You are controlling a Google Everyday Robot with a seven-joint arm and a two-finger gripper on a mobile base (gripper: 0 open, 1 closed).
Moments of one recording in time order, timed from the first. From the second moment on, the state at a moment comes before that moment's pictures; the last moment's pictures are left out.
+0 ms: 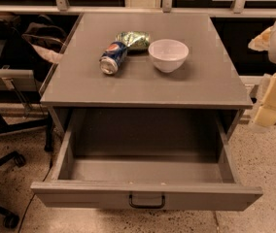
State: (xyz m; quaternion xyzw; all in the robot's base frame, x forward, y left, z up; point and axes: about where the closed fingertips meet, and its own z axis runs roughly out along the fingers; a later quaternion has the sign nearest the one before) arm 0.438 -0.217 0.976 -0.60 0.78 -0.03 0.16
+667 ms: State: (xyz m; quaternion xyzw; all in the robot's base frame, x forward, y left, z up) arm 0.434 -0.219 0.978 -0.59 0.79 -0.04 0.18
